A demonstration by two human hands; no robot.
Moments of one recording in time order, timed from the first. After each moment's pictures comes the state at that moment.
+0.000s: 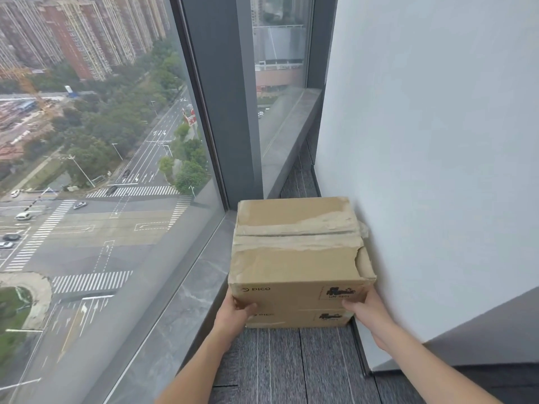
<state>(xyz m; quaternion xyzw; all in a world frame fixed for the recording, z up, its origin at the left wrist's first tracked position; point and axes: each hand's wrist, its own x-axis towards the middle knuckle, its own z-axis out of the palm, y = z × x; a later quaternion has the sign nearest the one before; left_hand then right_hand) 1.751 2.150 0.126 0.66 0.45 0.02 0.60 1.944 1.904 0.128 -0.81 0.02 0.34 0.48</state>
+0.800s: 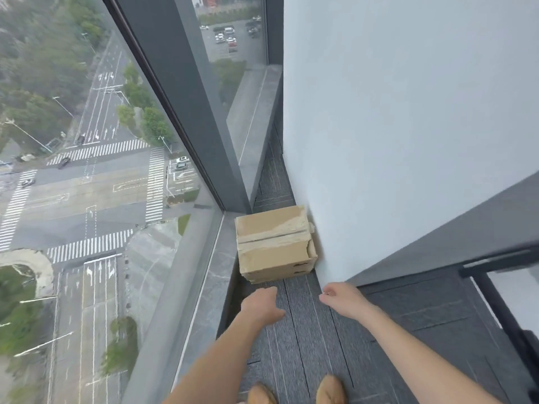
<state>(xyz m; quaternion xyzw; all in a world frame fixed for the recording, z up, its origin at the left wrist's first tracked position) 1.740 2.046 0.553 0.87 0.22 -0.38 0.23 1.846 1.852 0.555 -0.85 -0.10 0.49 0.19</state>
